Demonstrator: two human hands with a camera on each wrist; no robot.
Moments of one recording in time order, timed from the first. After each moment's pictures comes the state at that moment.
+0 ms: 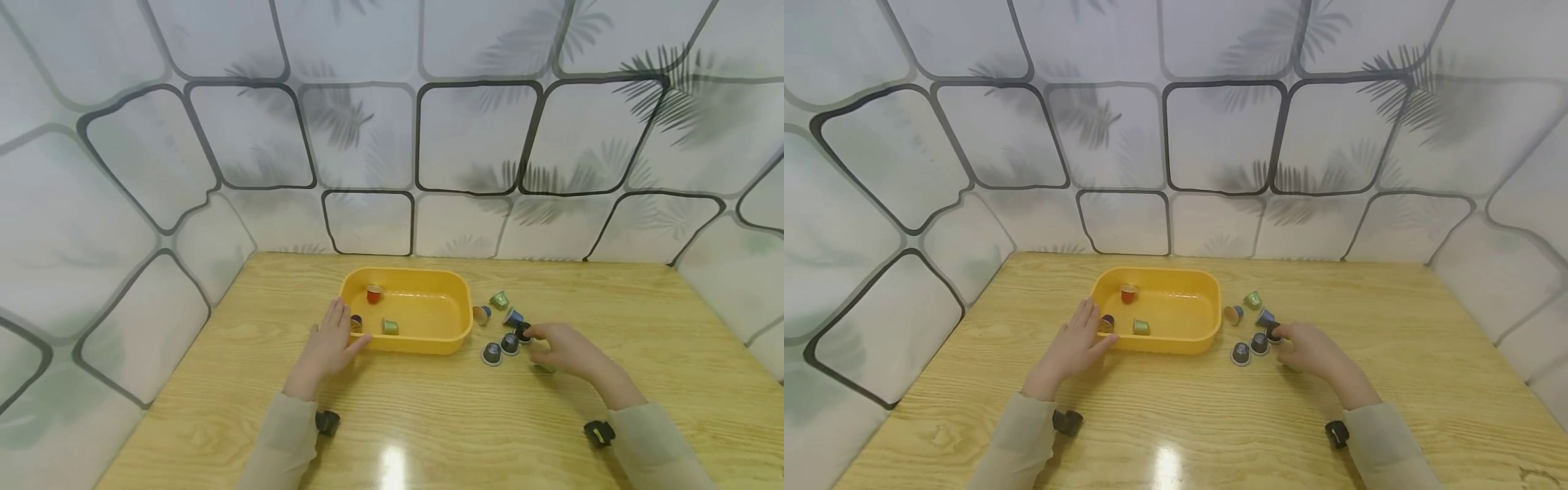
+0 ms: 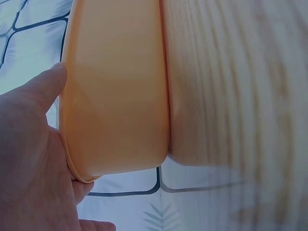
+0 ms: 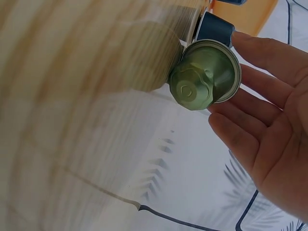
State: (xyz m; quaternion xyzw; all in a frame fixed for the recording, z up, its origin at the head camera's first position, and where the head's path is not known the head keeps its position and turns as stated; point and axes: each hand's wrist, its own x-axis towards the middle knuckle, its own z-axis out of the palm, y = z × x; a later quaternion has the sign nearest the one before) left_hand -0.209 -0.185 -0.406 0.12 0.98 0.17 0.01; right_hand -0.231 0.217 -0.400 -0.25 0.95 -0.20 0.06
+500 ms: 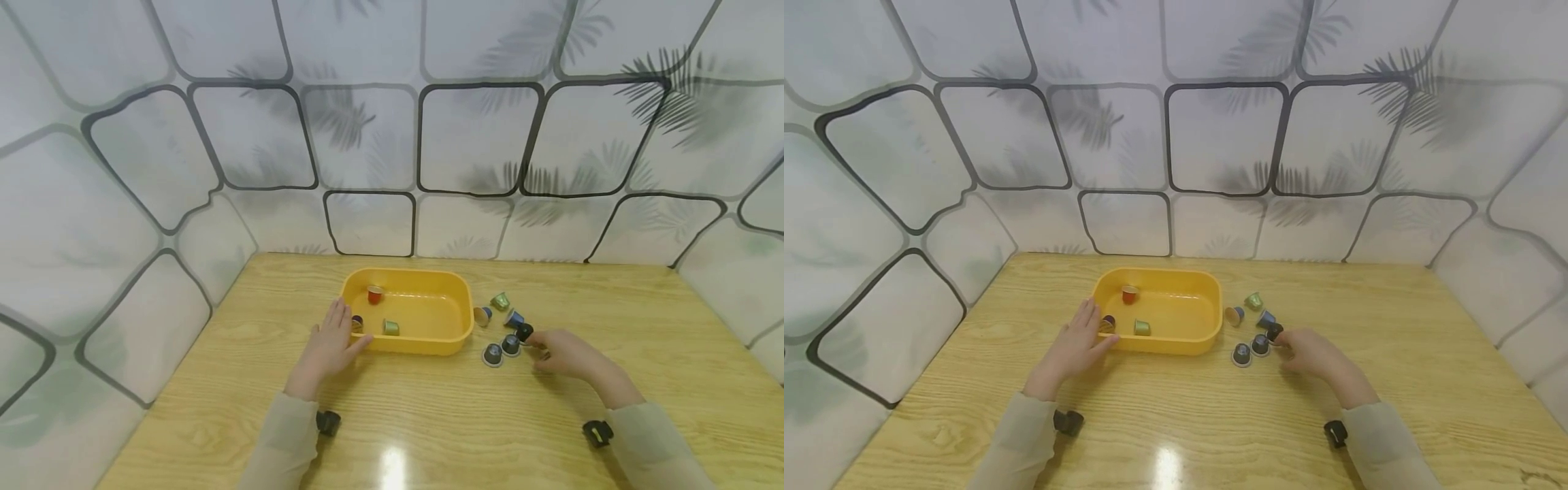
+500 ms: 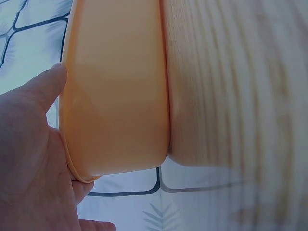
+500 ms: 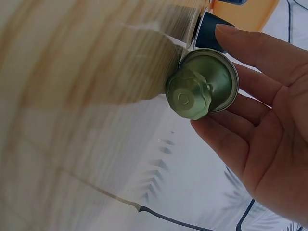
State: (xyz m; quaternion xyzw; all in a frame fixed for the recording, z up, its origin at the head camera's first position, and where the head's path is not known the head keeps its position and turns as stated) left_hand -0.210 -0.186 -0.409 0.12 0.98 0.17 0.01; right_hand -0.234 0.219 -0.404 -0.26 0.94 -0.19 0.10
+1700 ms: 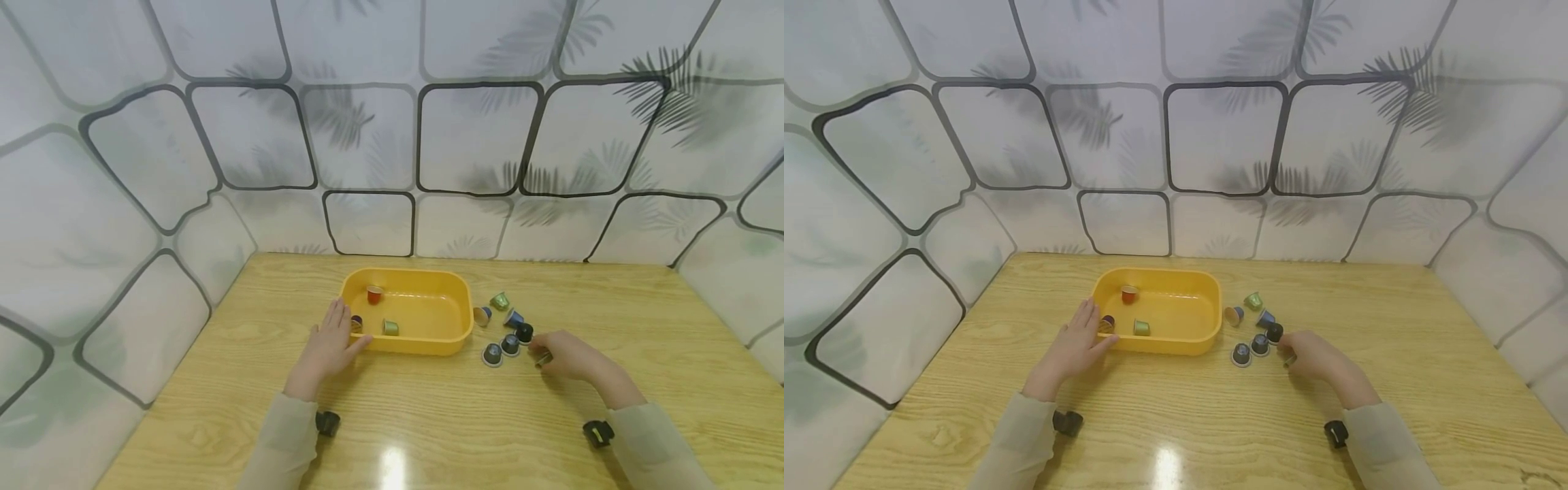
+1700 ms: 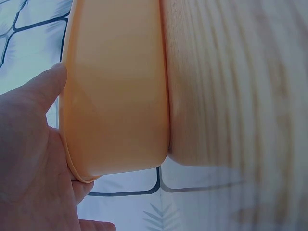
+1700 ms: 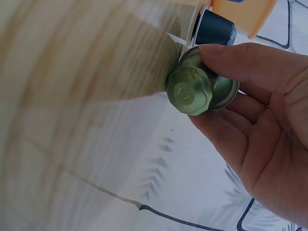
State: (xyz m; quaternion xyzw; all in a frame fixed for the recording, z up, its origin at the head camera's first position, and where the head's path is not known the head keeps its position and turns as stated) left_hand -0.210 -0.185 -0.409 0.12 0.98 0.17 0.00; right_hand -0.231 0.222 -0.406 -0.25 0.94 -0.20 0.12
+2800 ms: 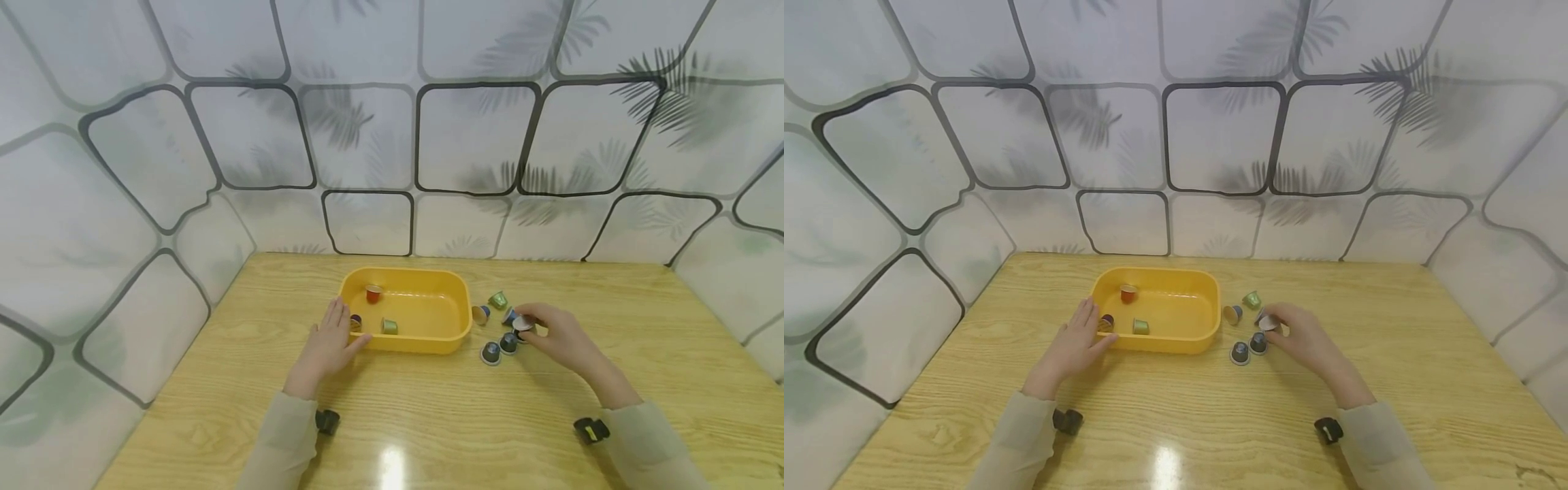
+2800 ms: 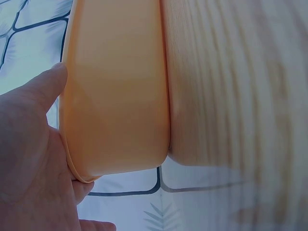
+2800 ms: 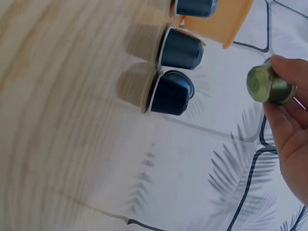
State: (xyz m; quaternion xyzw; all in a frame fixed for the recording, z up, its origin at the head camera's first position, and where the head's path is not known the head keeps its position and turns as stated) left_hand -0.209 -0.185 -0.409 0.12 0.98 0.17 0.00; right_hand -0.231 0.205 -0.394 -0.29 0.90 -0.28 -0.13
